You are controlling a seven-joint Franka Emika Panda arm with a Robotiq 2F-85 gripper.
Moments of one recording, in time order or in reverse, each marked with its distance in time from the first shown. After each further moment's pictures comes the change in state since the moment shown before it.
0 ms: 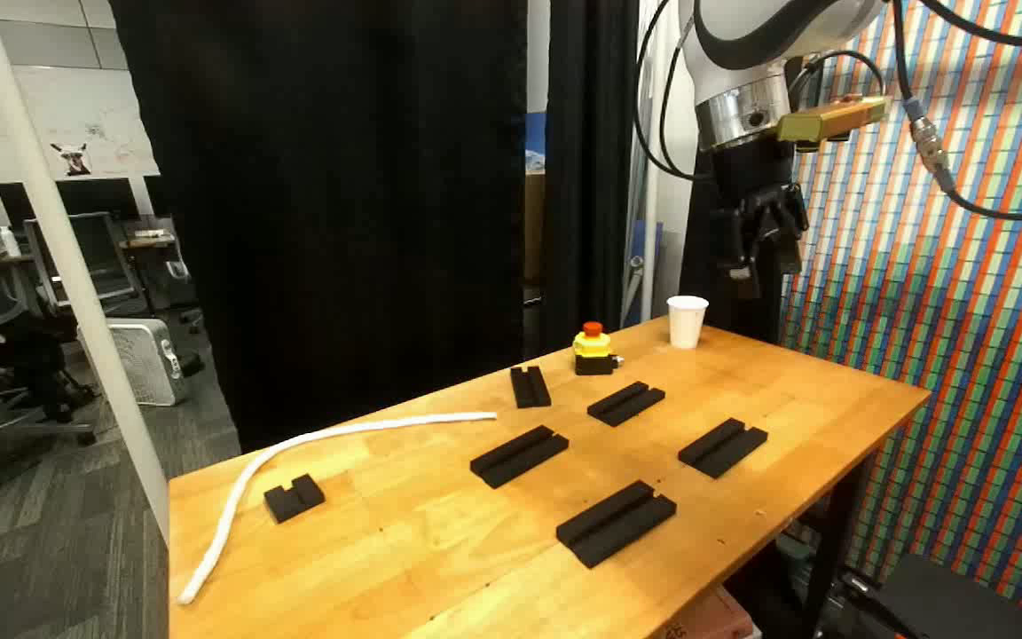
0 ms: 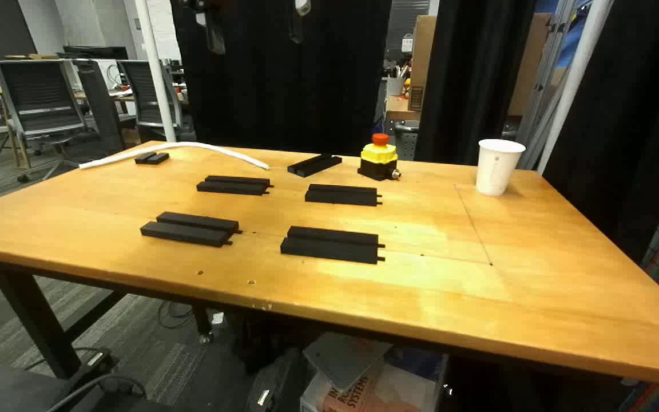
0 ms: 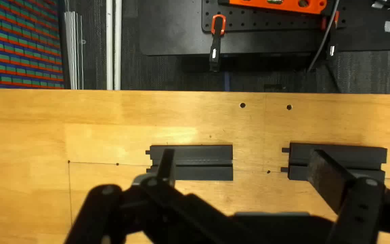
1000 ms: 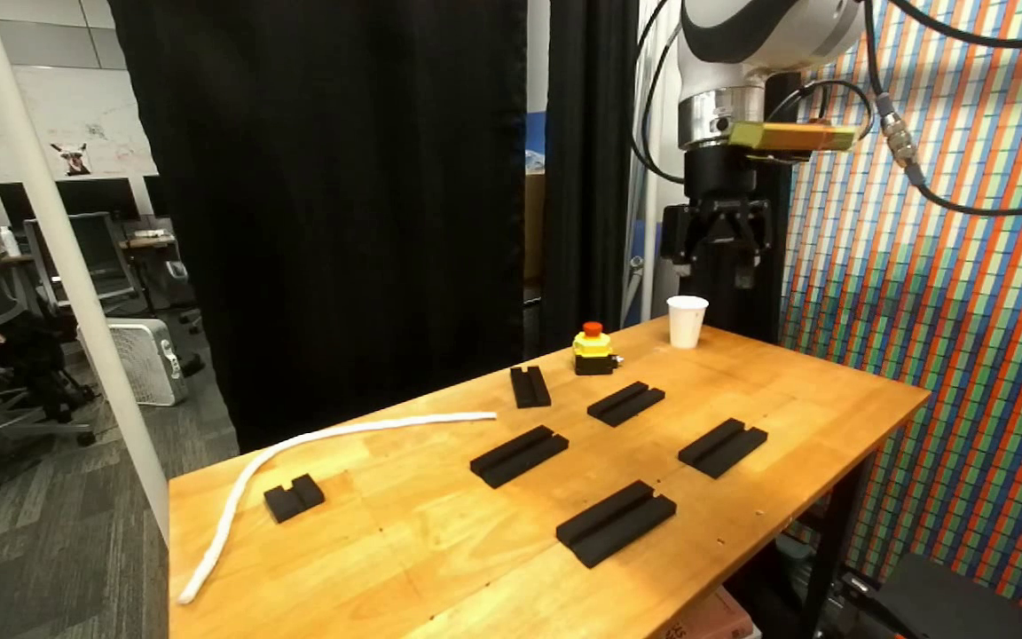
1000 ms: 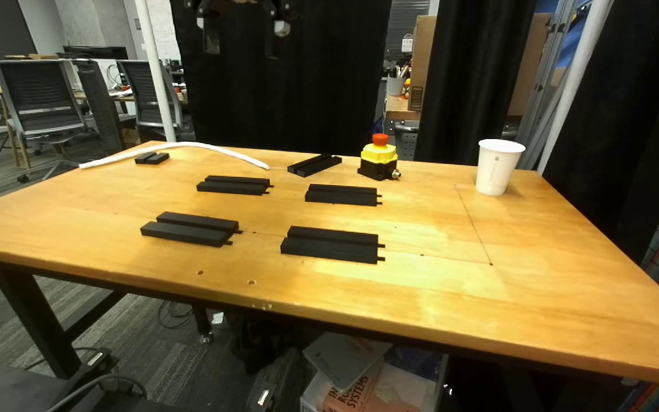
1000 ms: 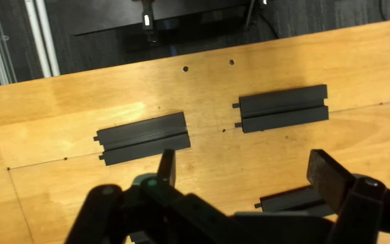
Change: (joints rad) arm 0.000 0.059 -0.025 0.025 0.199 0.118 0.131
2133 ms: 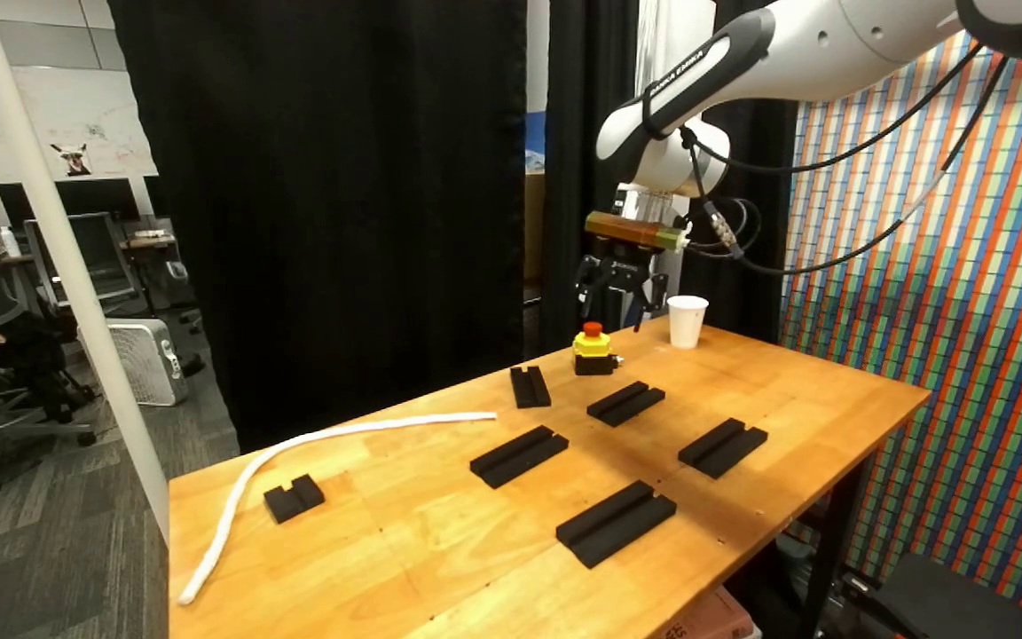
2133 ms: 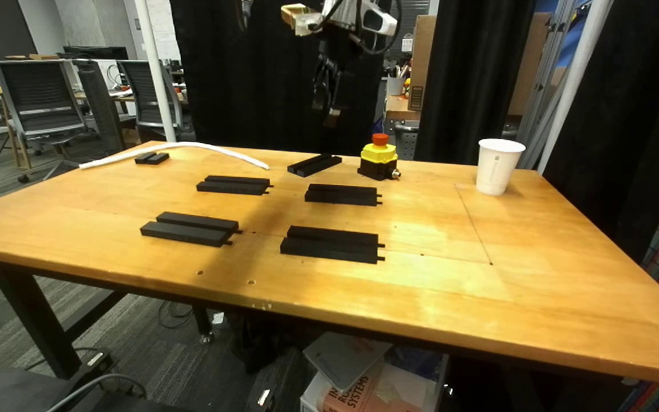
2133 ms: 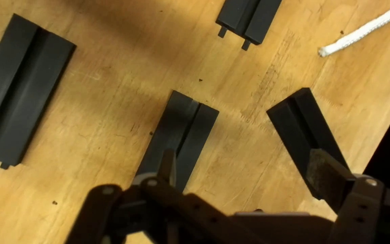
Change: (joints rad) arm -0.056 0.610 -0.075 0.371 0.275 0.384 0.595
